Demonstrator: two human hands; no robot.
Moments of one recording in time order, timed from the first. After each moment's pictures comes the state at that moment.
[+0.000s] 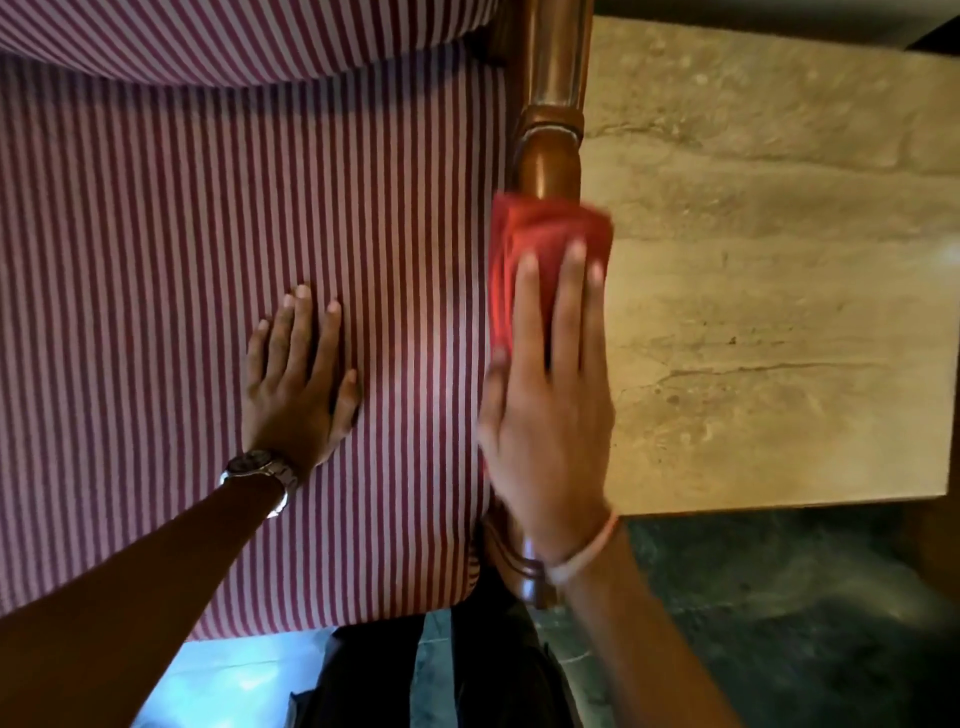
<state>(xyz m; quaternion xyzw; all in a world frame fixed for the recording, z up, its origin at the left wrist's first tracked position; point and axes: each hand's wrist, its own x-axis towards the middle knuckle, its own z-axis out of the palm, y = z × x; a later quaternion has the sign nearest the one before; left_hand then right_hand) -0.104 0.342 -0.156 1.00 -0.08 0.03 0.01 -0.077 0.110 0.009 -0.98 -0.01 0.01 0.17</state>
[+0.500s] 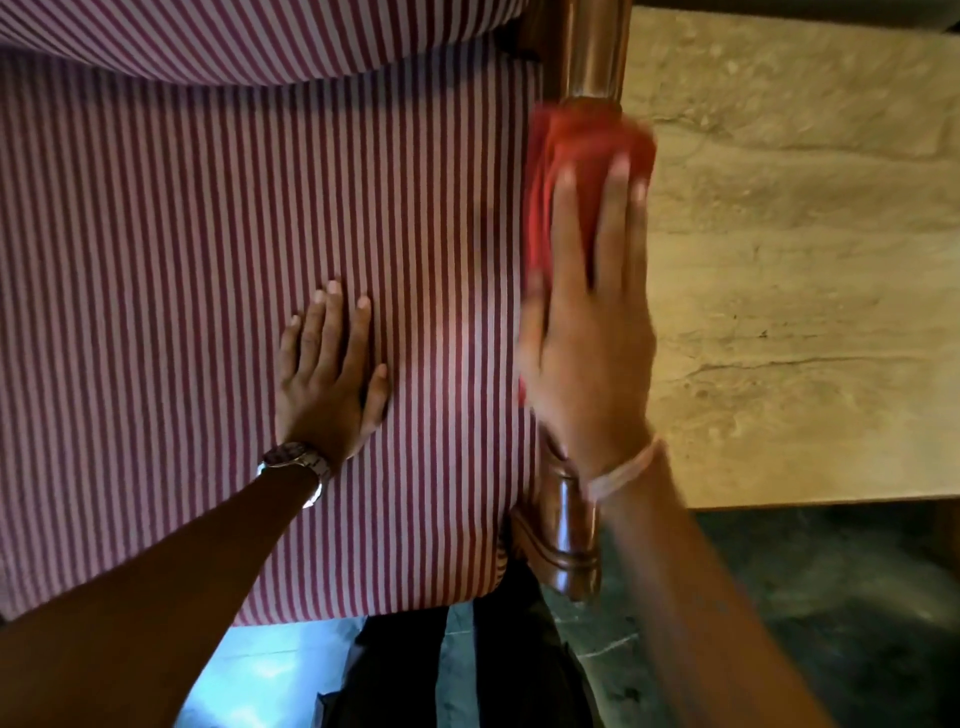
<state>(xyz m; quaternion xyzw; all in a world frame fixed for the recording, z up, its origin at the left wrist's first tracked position) -0.100 0.338 -0.151 1.00 -0.06 0.01 0.03 -0.026 0.111 0.008 -0.98 -0.02 -0.01 0.17</state>
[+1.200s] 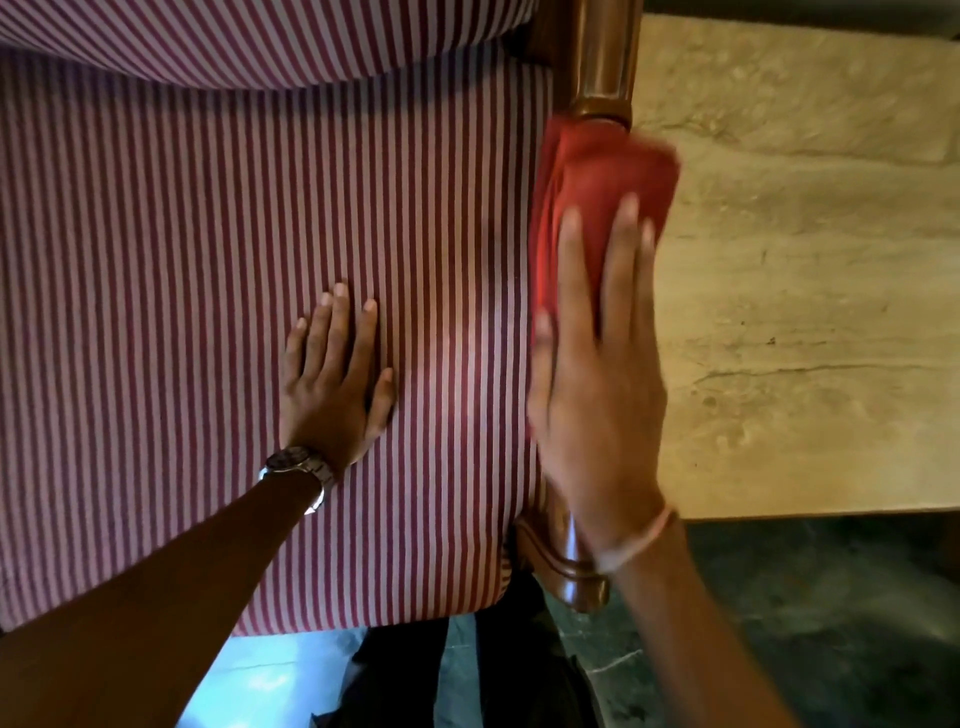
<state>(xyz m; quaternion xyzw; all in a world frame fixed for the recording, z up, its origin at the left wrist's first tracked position) -0.104 0.341 -0.154 1.00 -0.07 0.03 0.01 -0.064 0.108 0.008 -0.99 -0.02 0.01 0.14</state>
